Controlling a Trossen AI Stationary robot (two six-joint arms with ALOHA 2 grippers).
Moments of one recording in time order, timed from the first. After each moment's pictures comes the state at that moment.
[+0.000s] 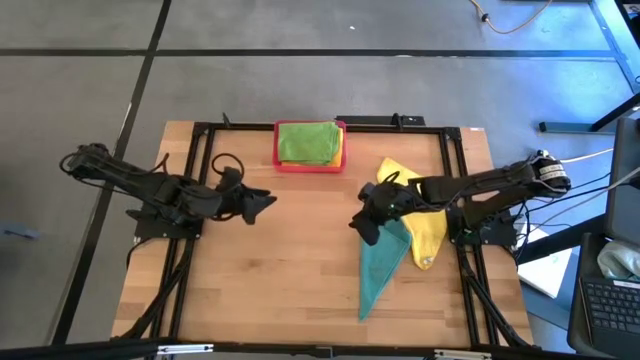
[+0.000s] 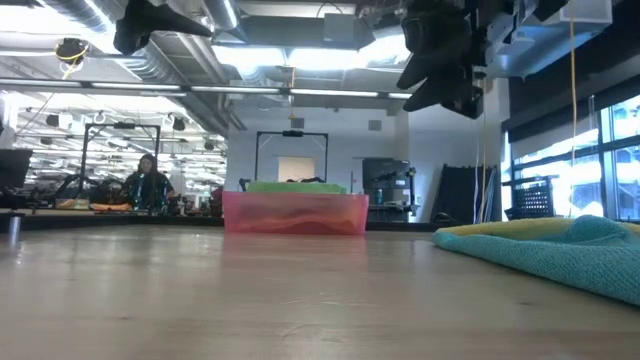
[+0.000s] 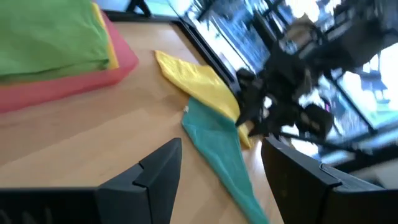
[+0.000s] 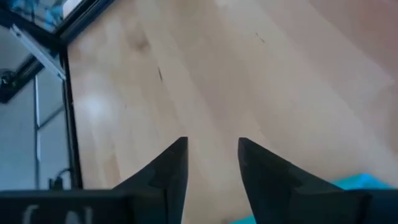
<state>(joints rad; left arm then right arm) -0.34 0.87 0.77 -0.33 -0.66 -1.07 0.10 1.35 0.91 -0.30 -0.03 0.72</state>
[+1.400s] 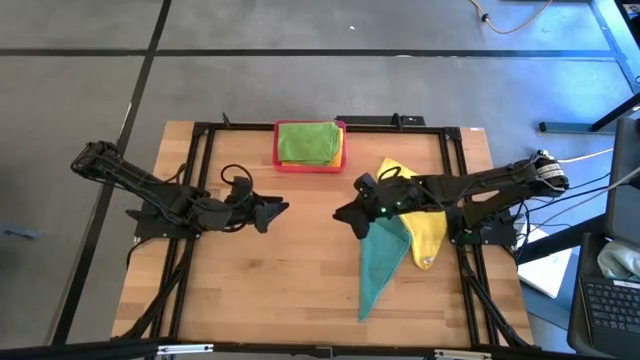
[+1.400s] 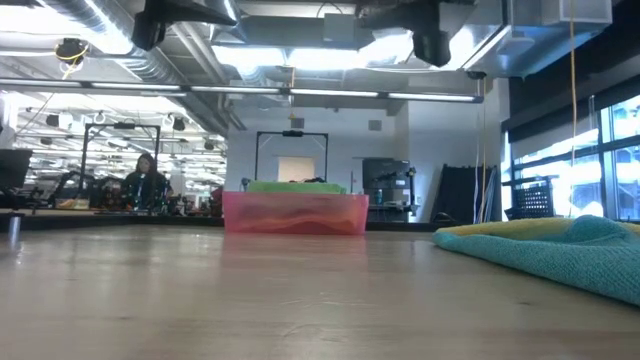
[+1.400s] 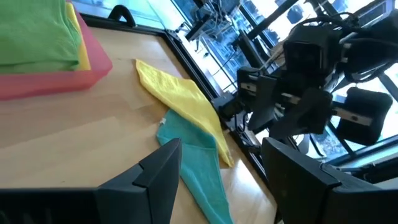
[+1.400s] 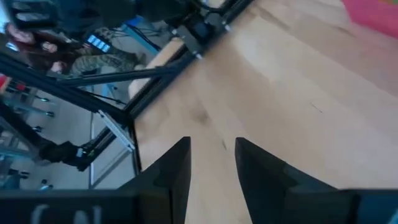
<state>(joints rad) -0.41 1.02 0.77 -0.09 -0.77 -1.10 0.15 1.37 1.06 -0.16 0.09 0.86</state>
